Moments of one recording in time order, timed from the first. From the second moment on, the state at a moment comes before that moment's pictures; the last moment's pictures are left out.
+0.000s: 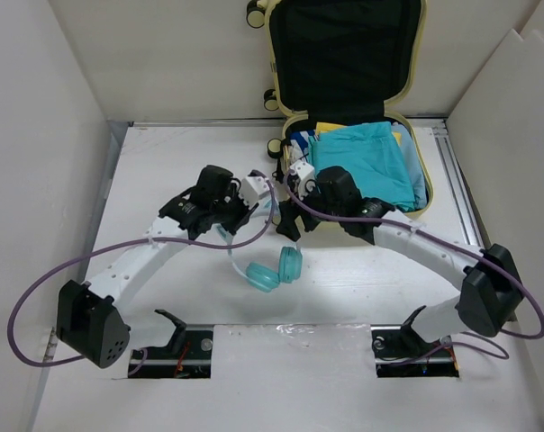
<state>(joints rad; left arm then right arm) -0.53 1.24 1.03 -0.56 0.22 0.36 0.73 1.42 1.08 -0.23 -0.27 0.08</state>
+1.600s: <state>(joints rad) -0.34 1.36 1.39 -0.64 0.24 0.13 0.18 1.69 1.45 -0.30 -0.10 -0.07</state>
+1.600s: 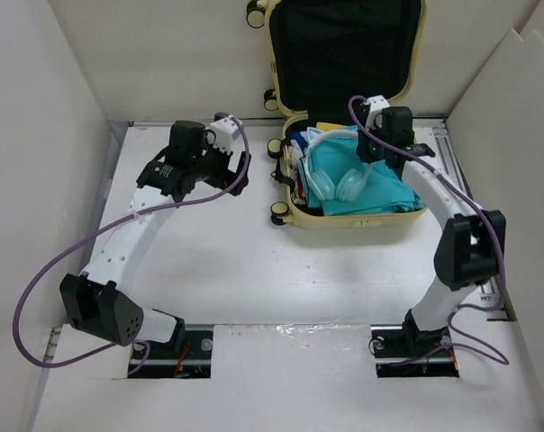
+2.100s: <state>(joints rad) -0.34 1.37 1.36 -0.65 0.21 0.13 0.19 1.89 1.64 -0.38 -0.04 -0.07</state>
